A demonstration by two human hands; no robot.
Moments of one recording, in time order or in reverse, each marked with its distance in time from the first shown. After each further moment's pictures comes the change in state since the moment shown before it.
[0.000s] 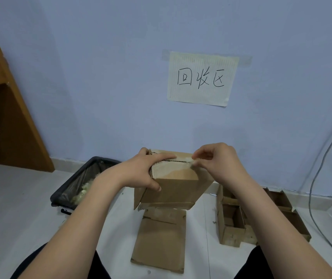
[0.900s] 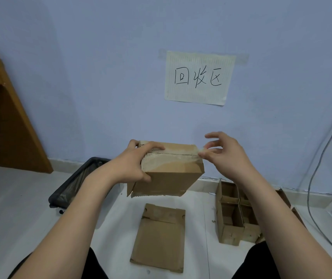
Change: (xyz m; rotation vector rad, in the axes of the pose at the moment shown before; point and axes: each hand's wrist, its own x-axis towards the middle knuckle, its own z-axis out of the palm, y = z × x) left_hand -0.003 -0.007 -0.008 -0.067 0.148 -0.036; right_hand 0.003 0.008 -0.018 0.153 0.073 0.086
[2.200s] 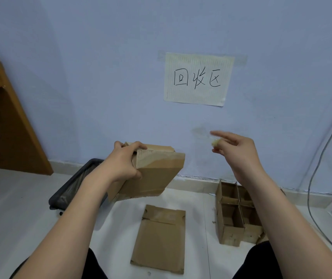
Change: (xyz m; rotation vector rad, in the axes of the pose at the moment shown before) left_hand 0.006 -0.017 -0.003 0.010 0.130 -0.191; right_hand 0.000 -0.003 -0.011 0.401 0.171 0.104
